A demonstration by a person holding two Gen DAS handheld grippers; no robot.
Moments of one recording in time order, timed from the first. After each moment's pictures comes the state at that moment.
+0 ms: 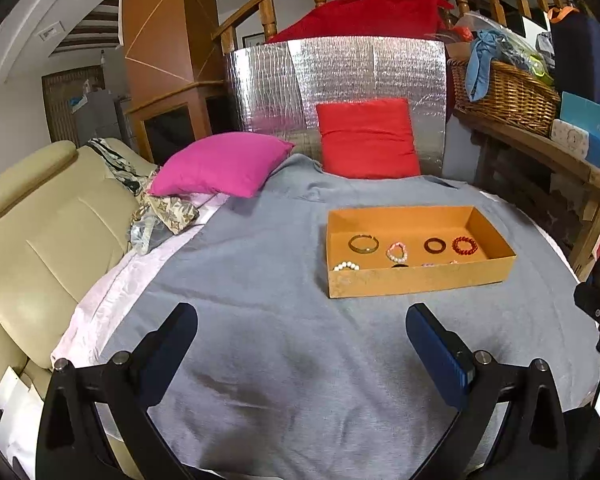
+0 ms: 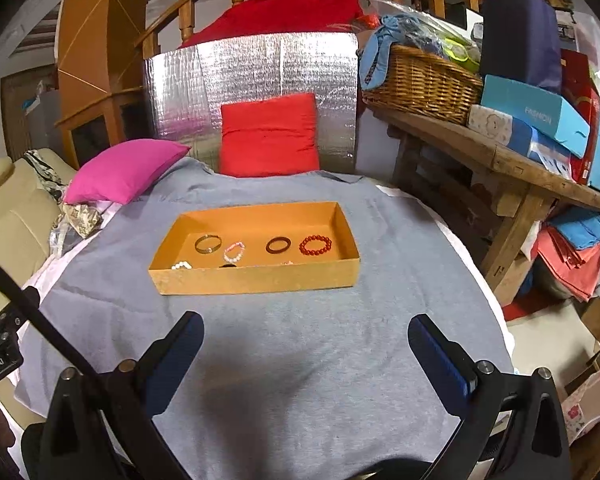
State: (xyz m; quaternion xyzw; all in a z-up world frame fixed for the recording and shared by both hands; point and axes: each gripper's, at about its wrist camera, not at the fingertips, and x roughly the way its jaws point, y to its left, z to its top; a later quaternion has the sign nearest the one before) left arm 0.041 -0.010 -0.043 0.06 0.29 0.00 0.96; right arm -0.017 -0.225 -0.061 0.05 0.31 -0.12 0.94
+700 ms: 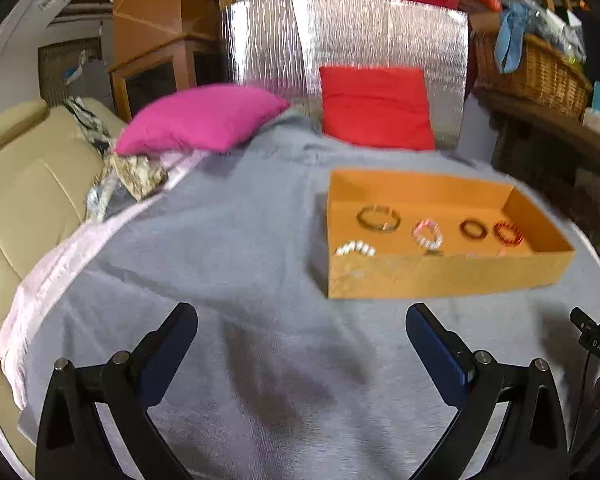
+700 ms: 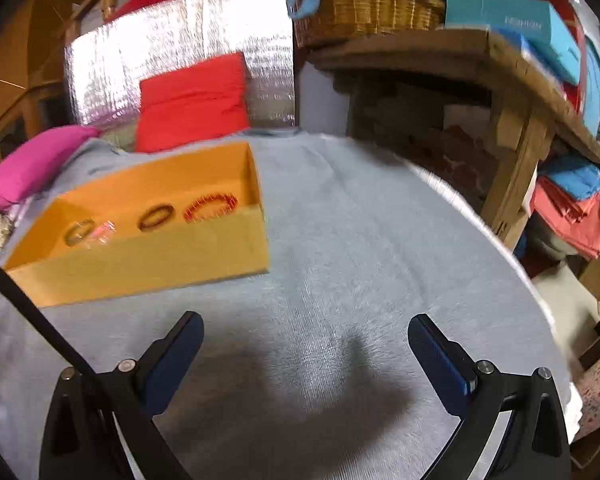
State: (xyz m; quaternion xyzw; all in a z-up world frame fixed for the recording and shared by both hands) left arm 0.164 -0.012 -0.161 0.02 0.33 -0.01 0.94; right arm 0.107 -0.347 -0.231 0.08 0.33 -0.19 0.92
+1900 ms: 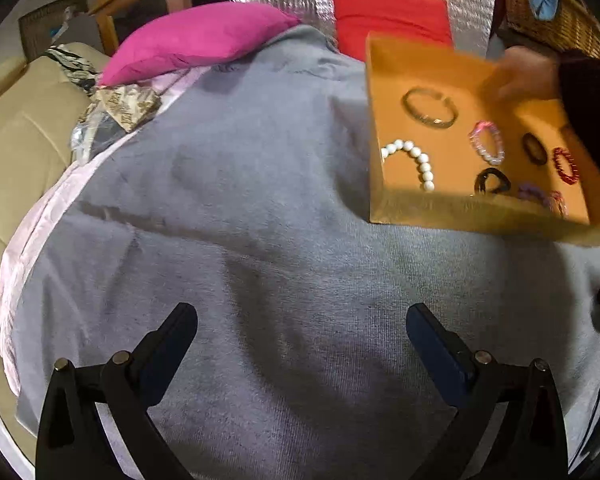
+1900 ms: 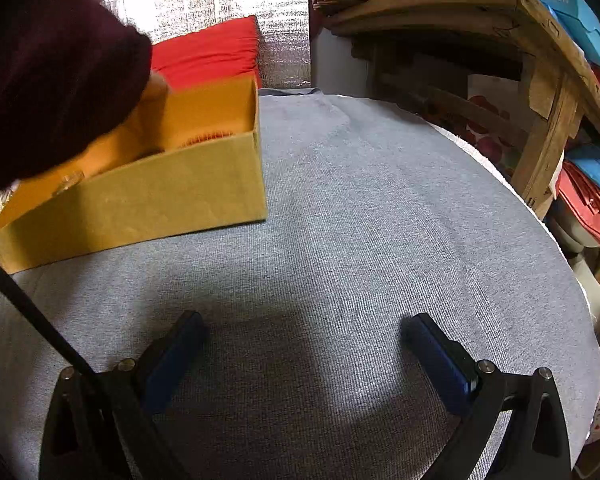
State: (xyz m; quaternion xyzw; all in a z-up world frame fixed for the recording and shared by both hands) left arm 0.197 0.011 -0.204 0.03 0.44 0.00 0.90; right arm 0.115 -0.356 -0.261 0.08 0.36 -0.16 0.91
